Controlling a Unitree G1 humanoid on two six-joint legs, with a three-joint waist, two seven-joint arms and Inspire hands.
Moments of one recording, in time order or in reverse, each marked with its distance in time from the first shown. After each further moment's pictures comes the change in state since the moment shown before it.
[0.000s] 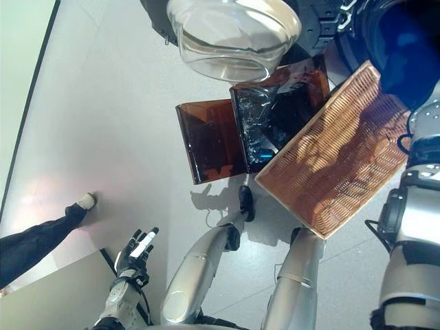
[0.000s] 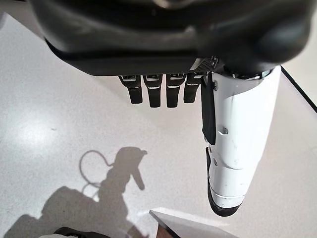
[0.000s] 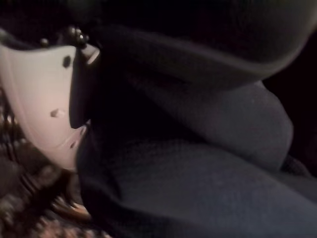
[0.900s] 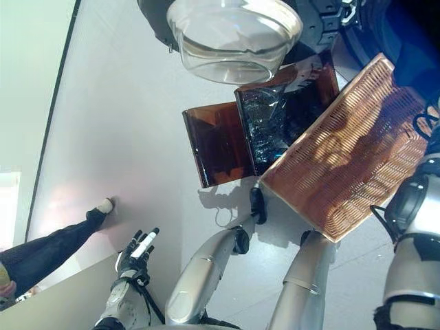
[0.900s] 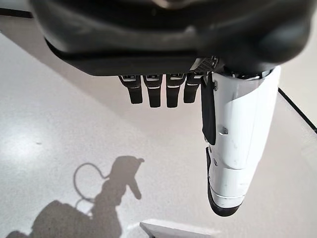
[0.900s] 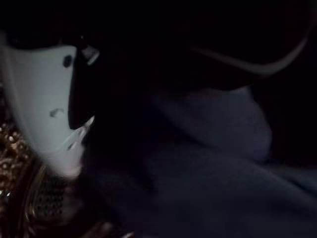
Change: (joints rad) left arm 0.001 -0.001 -0.036 0.003 -0.017 0.000 0.004; right arm -0.052 -0.022 -0.086 -0.007 0.021 -0.081 -0.166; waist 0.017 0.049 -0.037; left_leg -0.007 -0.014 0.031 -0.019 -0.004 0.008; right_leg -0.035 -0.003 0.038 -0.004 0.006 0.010
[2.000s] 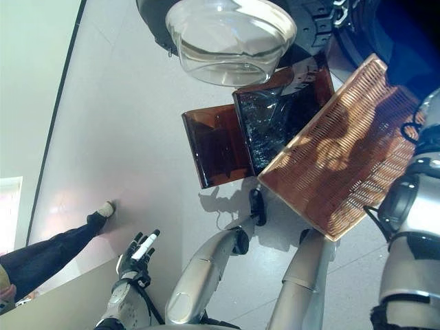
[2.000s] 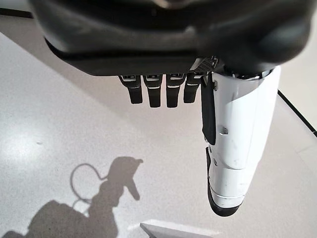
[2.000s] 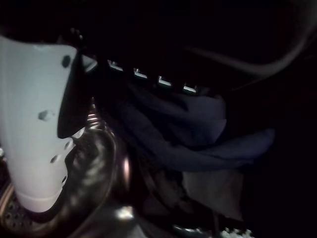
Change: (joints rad) left arm 0.001 0.000 -0.001 0.013 -0.022 -0.001 0.017; right arm 0.003 0.073 0.012 0.041 -0.140 0.036 -0.093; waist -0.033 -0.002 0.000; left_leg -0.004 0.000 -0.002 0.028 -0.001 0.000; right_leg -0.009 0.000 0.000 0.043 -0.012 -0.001
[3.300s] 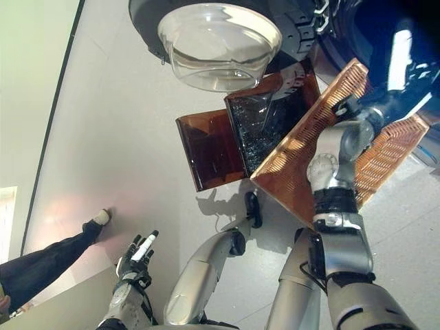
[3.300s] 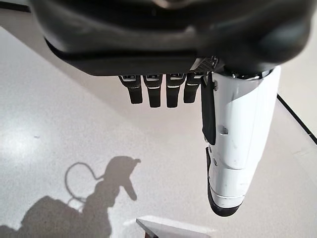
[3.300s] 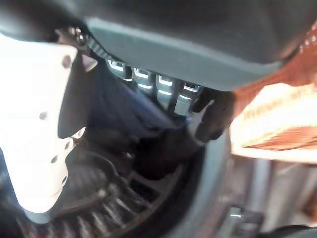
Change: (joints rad) left arm 0.000 -0.019 0.015 -0.001 -0.013 0.003 0.030; right arm 0.516 0.434 0.081 -0.515 -0.295 0.016 -0.030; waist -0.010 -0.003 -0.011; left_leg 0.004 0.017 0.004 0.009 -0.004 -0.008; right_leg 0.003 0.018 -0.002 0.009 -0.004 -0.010
